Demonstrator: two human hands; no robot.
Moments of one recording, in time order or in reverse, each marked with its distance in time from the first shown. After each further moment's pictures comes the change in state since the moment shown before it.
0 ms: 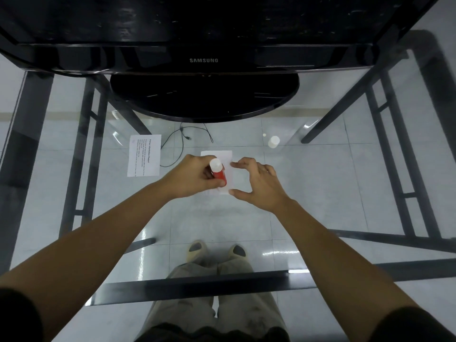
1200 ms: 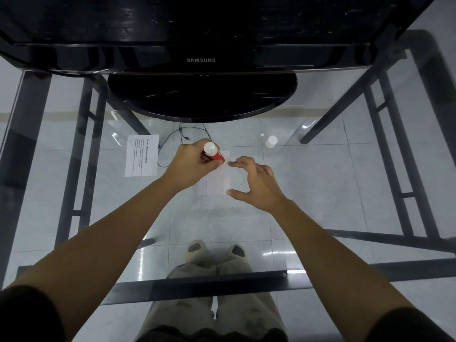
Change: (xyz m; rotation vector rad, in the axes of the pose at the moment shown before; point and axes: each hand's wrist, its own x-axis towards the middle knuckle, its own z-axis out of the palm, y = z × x) left_hand 0.015 0.008 0.002 -0.010 0.291 -0.059; right_hand 0.000 0.002 0.001 0.023 -0.002 0.003
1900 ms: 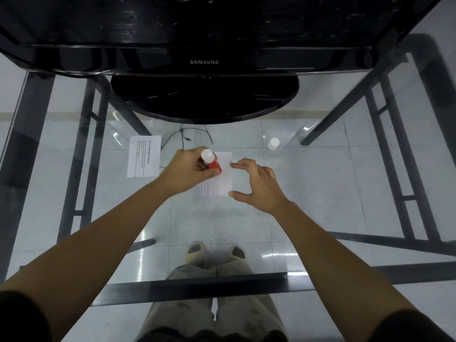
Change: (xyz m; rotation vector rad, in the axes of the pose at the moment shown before) left_hand -0.009 -0.010 -0.010 -0.052 -0.094 -0.035; right_hand -0.002 -0.001 -0.003 0.023 -0.007 -0.007
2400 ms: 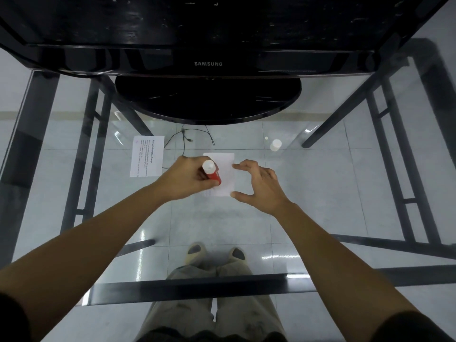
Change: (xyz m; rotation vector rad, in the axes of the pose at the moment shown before) left_hand -0.014 -0.001 -0.008 0.025 -0.132 0.044; right_hand 0.000 -0.001 0.000 -0.007 -0.017 0.013
